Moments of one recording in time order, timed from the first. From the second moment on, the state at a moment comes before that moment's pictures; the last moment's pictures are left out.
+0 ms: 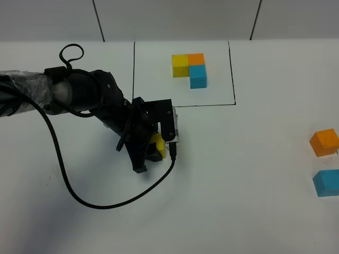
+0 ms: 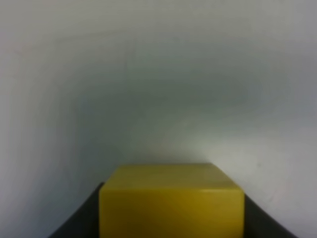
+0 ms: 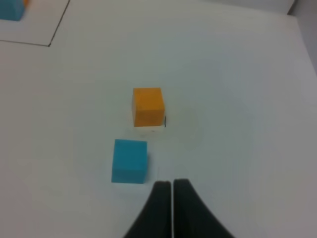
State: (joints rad) left arm -0.47 2.11 -1.24 -0.54 0.51 1.45; right arm 0.02 -0.01 -0.50 -0.08 1.07 -0.09
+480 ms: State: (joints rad) left arm -0.47 2.11 -1.24 -0.54 0.51 1.45; right arm 0.02 -0.01 -0.50 -0.08 1.07 -0.09
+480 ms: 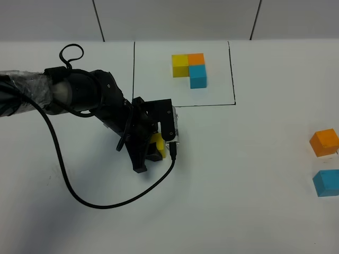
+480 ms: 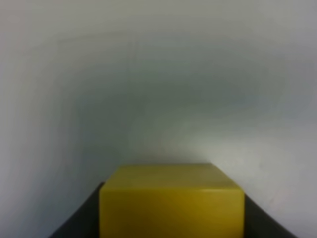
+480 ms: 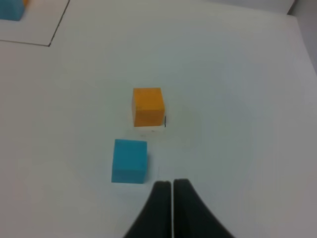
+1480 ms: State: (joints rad) left arm -0.47 2.10 -1.24 -0.54 0.49 1.32; right arm 0.02 -0.01 -0.50 -0.08 1.07 -0.09
